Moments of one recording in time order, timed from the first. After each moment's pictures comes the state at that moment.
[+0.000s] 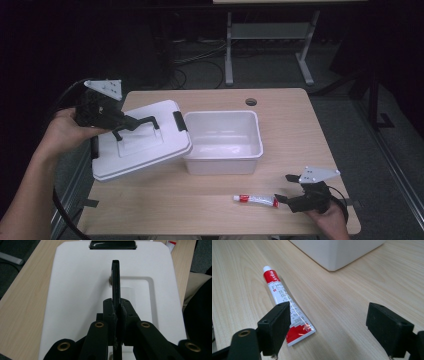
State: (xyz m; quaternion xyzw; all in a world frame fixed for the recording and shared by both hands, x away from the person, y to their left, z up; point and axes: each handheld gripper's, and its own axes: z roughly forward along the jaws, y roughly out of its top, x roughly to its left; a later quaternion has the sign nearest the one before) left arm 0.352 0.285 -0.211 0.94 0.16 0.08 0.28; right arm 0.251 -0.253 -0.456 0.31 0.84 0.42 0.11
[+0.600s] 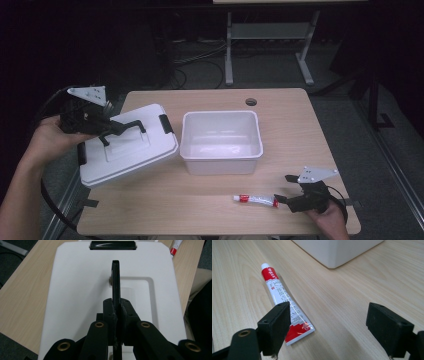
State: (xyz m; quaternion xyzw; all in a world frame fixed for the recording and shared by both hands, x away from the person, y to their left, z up) left arm 0.345 0.321 -0.224 0.94 0.19 0.08 0.28; right arm 0.253 -0.252 -0.459 0.31 0.85 0.41 0.11
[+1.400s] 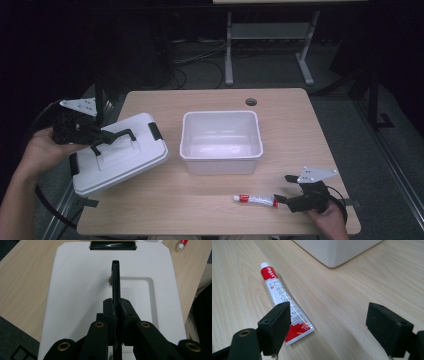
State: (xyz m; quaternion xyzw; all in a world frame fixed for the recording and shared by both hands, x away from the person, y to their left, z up) left arm 0.342 0.351 -0.256 0.93 0.23 0.07 0.27; right arm 0.253 -0.252 -0.460 0.32 0.85 0.41 0.11
